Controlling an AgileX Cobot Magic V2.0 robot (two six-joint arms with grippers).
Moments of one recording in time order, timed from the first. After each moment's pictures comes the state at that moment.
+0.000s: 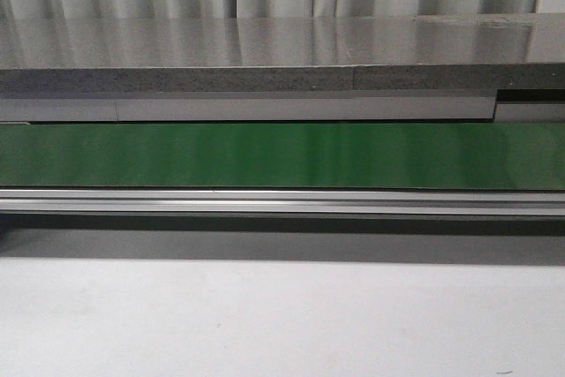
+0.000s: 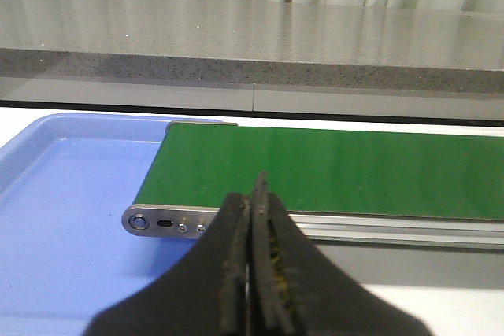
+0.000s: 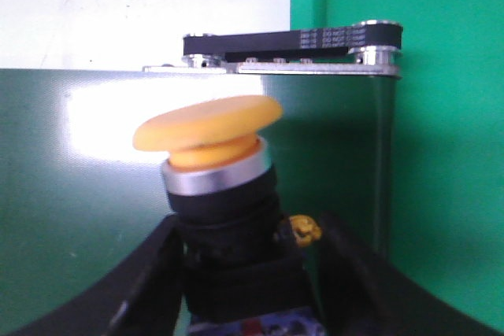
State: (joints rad) left arm -0.07 -0.01 0.00 -0.02 0.16 -0.03; right arm -0.33 1.64 -1.30 0.28 0.87 -0.35
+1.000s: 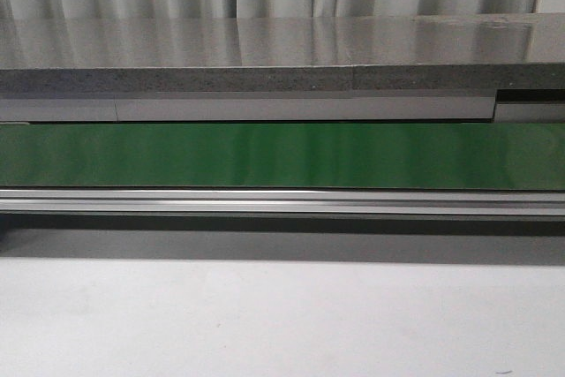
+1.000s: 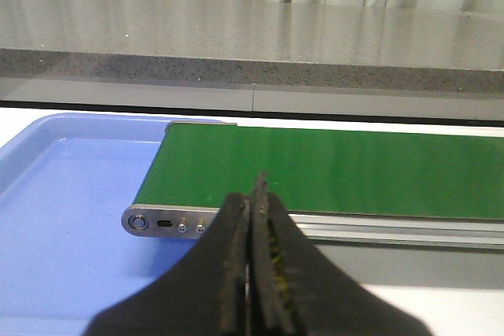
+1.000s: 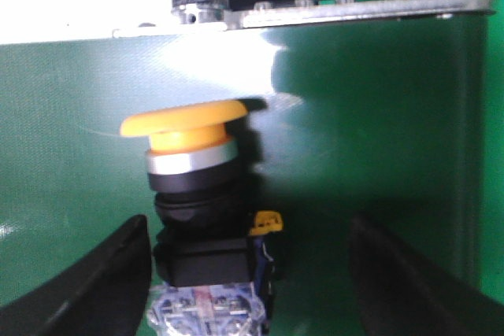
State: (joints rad) left arm -0.07 -0.01 0.00 -0.02 0.16 -0.03; right arm -0.31 1.77 -1.30 0.32 0.89 -0.28
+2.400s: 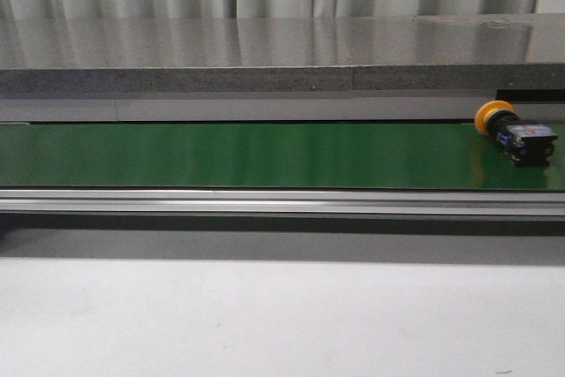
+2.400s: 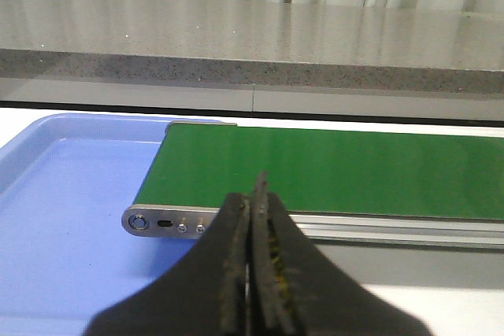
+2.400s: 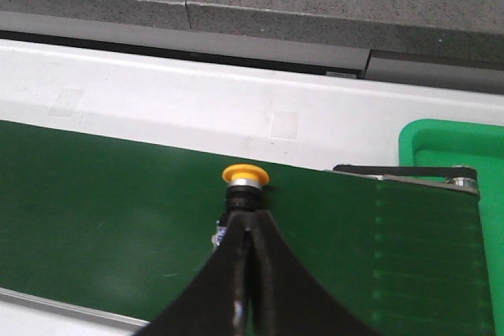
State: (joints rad) left arm -0.07 -0.01 0.00 -0.02 0.16 -0.03; right arm -0.01 0.96 -0.79 0.31 0.41 -0.27
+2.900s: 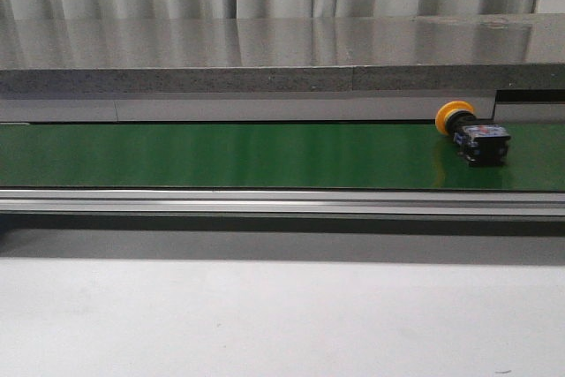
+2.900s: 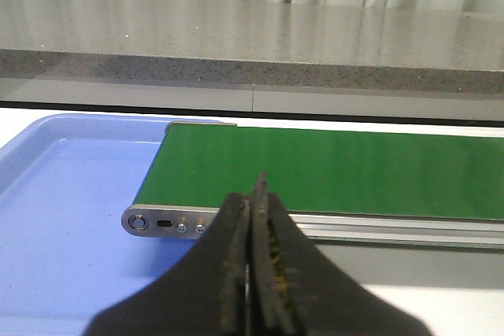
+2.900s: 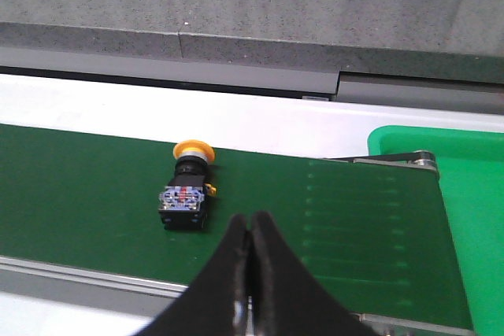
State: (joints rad) left arm -0.07 -0.01 0.00 -0.02 0.16 -0.03; right arm -0.01 0.58 -0.48 0.31 0.29 -0.27
